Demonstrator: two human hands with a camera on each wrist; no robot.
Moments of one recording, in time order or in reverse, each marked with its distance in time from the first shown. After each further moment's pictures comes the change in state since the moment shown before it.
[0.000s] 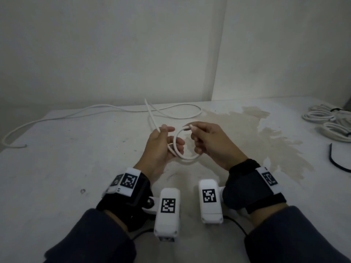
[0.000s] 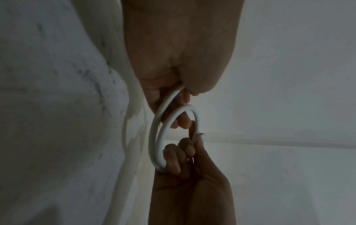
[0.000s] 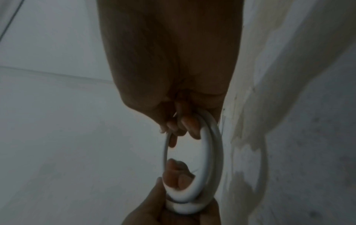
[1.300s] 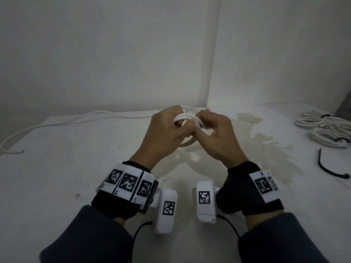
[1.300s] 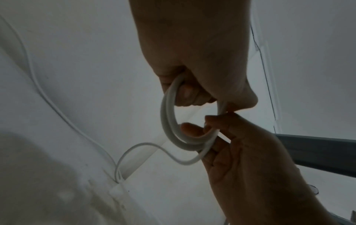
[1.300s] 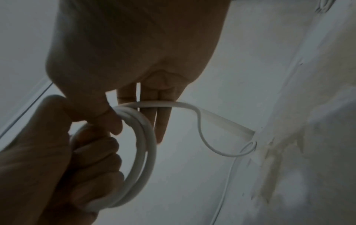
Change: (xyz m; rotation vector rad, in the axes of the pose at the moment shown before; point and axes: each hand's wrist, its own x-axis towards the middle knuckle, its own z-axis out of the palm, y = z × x) left_hand -0.012 0.049 0.027 0.682 -0.187 0.803; right_hand -0.010 -0.027 -0.017 -0.442 0.145 -0.651
